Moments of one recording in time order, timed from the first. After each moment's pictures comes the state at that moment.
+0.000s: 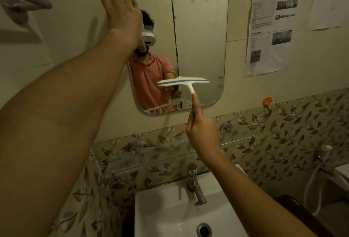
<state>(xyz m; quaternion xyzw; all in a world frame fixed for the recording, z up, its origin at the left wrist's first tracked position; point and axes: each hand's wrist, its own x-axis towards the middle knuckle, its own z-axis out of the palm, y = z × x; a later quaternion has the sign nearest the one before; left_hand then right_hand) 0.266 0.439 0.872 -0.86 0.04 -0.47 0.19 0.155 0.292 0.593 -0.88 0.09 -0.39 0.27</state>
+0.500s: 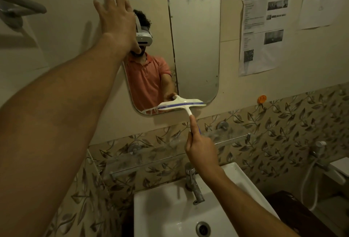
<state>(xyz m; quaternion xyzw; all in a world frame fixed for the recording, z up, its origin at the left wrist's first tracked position) 0.267 0.441 0.871 -0.86 0.05 -0.47 0.18 0.140 0.293 0.543 -0.91 0.13 -0.29 0.29</state>
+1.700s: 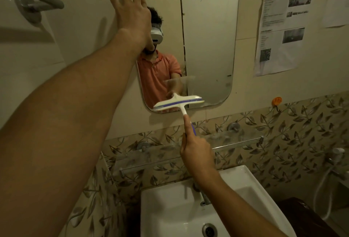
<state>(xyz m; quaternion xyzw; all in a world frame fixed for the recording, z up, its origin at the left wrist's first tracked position) 0.274 0.441 0.869 -0.86 0.05 -0.47 0.18 0.137 0.338 0.560 -0.92 0.10 -0.27 0.27</state>
